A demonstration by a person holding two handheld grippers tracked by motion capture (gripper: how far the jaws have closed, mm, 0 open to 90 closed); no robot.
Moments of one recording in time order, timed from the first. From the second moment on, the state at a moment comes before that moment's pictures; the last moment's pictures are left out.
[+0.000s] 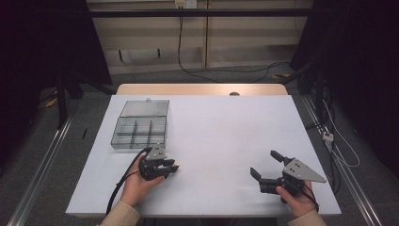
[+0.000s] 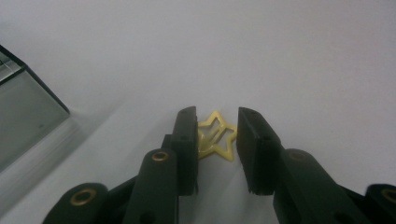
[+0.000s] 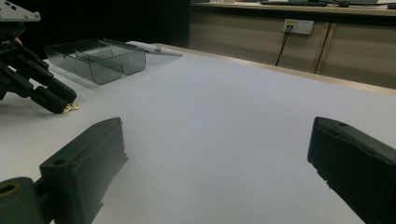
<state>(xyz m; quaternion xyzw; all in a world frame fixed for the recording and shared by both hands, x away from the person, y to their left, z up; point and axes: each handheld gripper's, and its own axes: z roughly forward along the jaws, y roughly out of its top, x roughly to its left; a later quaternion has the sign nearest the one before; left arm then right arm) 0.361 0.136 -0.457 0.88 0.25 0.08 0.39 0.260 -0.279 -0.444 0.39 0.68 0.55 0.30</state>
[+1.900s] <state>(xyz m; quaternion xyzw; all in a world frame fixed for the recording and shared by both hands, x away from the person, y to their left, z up) 0.383 0.135 -0.413 0.85 0.31 0.03 0.42 0.258 -0.278 -0.443 0.38 0.68 0.55 0.29</state>
